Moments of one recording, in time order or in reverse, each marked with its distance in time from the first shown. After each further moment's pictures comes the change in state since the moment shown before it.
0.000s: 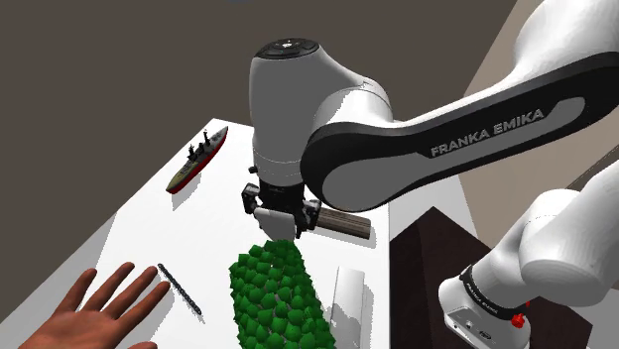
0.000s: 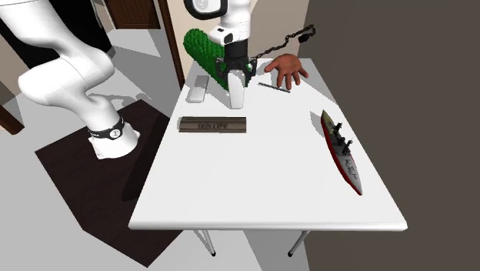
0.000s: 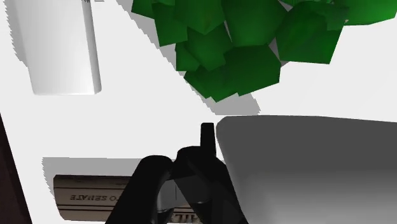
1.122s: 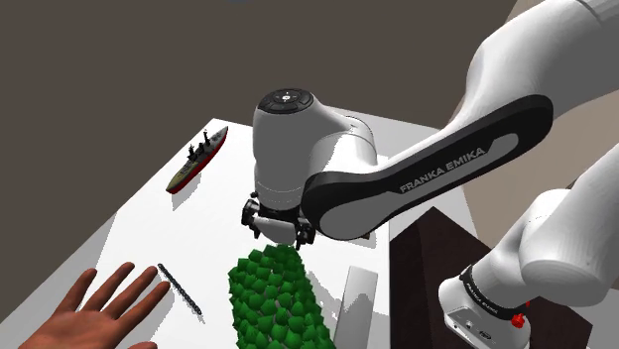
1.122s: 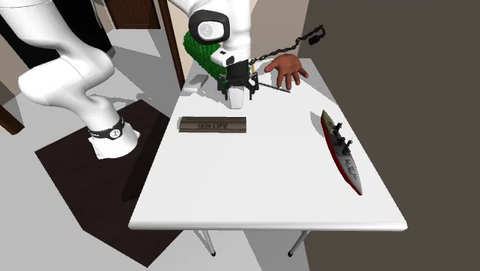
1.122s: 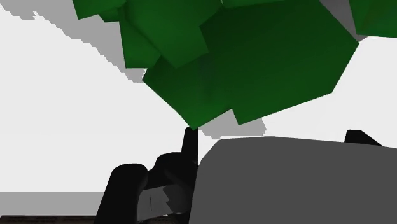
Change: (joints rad) arm 0.005 0.102 -0.001 -0.077 -0.087 0.182 0.061
